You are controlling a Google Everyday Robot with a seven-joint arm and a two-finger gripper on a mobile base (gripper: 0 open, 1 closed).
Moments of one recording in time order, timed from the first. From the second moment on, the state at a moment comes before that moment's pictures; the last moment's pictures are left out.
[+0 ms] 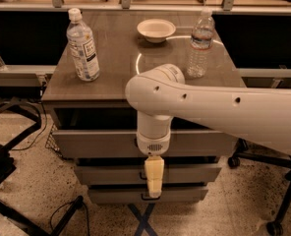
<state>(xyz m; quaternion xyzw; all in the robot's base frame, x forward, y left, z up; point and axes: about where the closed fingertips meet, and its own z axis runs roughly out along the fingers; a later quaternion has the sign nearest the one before) 0.442 -0.021 0.682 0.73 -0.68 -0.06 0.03</state>
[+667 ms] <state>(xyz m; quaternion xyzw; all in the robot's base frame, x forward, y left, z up) 0.451 -0.020 0.649 0.73 -0.67 -0.08 0.04</state>
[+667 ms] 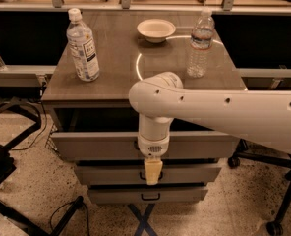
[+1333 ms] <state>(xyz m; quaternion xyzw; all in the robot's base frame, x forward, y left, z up) 0.452 -0.021 0.641 0.73 -0.67 -0.09 0.04</state>
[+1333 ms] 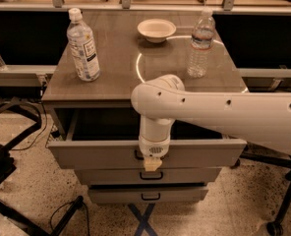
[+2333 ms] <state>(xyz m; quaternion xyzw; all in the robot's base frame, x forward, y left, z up) 0.439 -0.024 0.644 0.73 -0.68 -0.08 0.02</state>
